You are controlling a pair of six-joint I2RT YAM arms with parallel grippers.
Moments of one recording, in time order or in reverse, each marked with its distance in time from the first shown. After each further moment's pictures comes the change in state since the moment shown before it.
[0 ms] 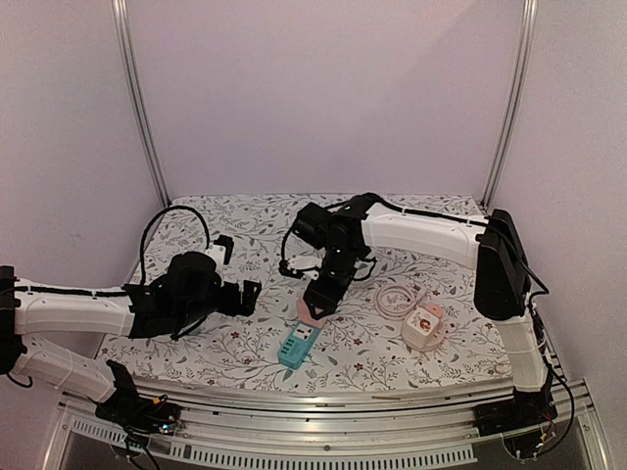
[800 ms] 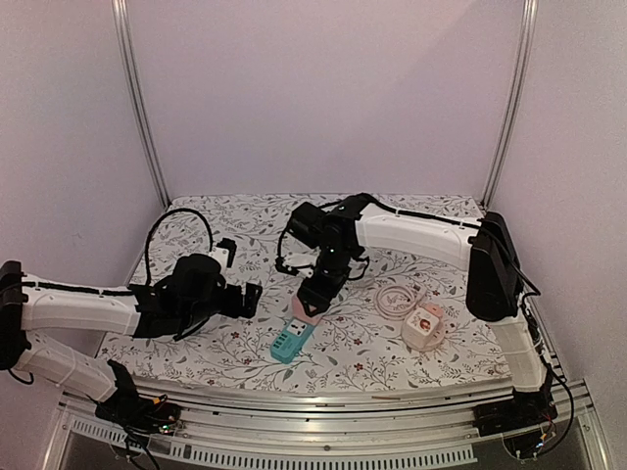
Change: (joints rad) left arm 0.002 0.042 0.000 0.012 -0.010 0.000; right arm 0.000 0.051 0.057 0.001 0.010 0.053
